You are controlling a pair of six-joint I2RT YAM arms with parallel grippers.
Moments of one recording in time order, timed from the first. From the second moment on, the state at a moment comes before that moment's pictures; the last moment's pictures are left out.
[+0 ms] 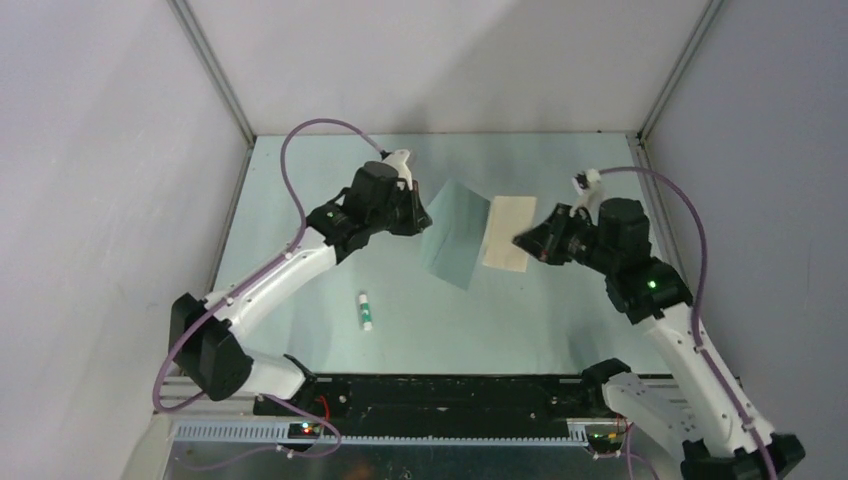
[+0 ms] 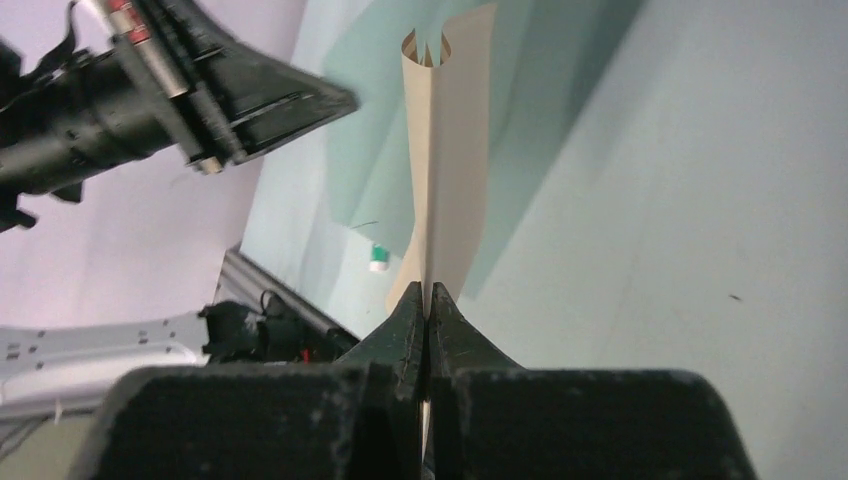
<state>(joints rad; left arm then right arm) -0.65 1.40 1.23 -0.42 0.07 -0.50 0.30 0.81 0.91 -0.52 -0.39 0.63</state>
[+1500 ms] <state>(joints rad) -0.67 1.22 1.23 -0.50 -0.01 -0.65 0.68 1.38 1.17 -0.45 -0.11 0.93</state>
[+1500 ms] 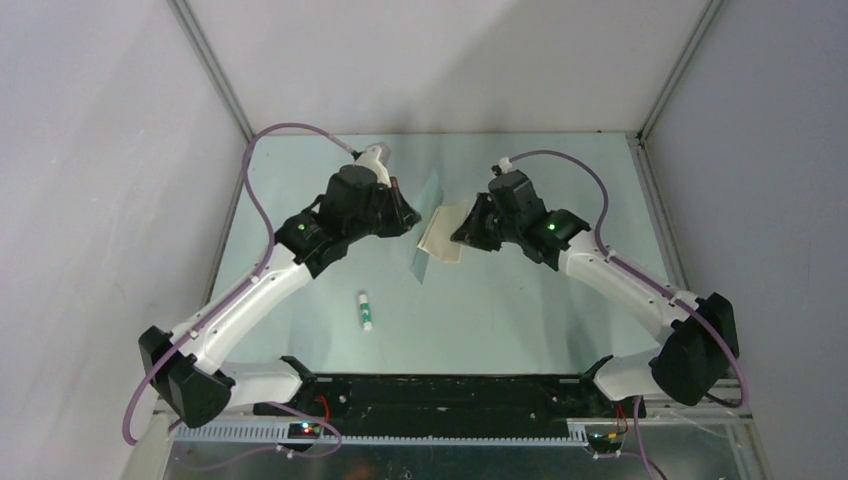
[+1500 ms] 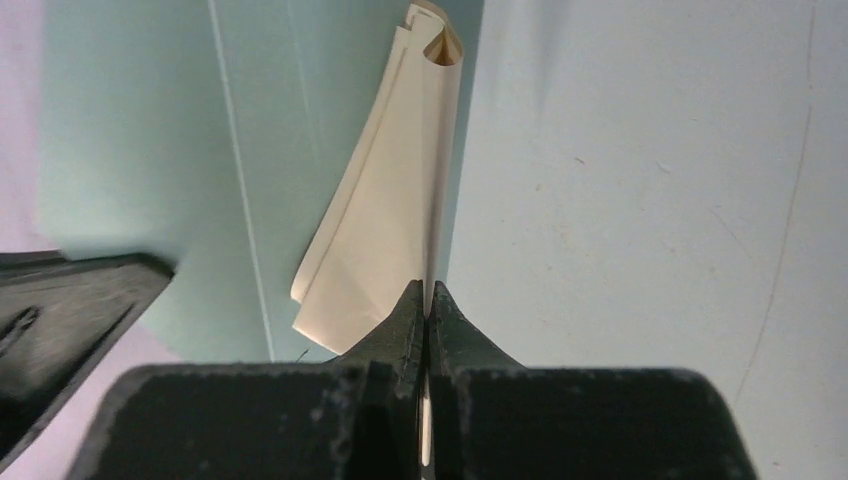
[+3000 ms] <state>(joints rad) -0.71 1.32 1.07 -0.43 -0.02 -0.70 0.75 1.40 1.17 -0.37 -0.05 1.01</state>
